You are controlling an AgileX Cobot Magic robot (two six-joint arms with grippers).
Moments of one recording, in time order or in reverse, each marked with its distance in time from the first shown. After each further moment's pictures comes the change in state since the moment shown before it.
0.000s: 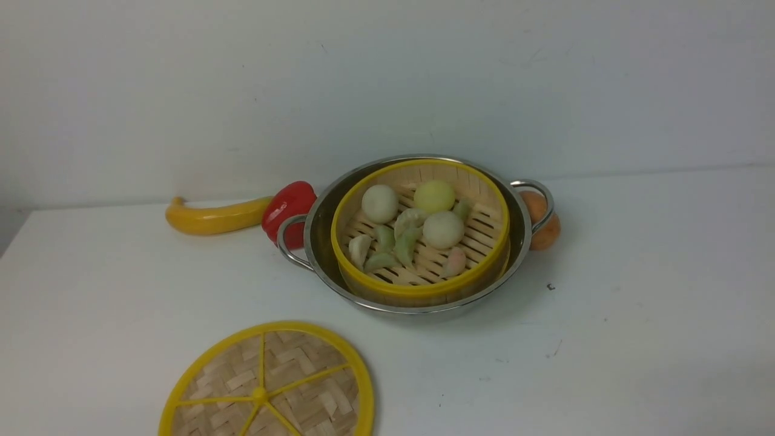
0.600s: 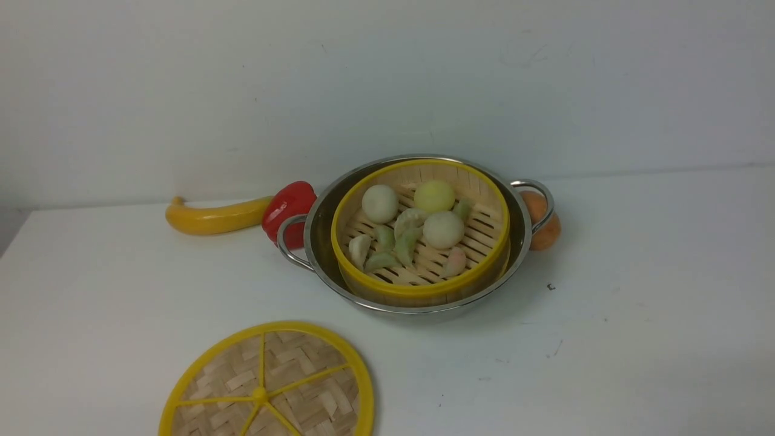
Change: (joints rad) right arm 0.000 -0.001 0.001 0.001 -0.039 0.000; left arm 0.000 0.000 0.000 0.000 0.000 0.000
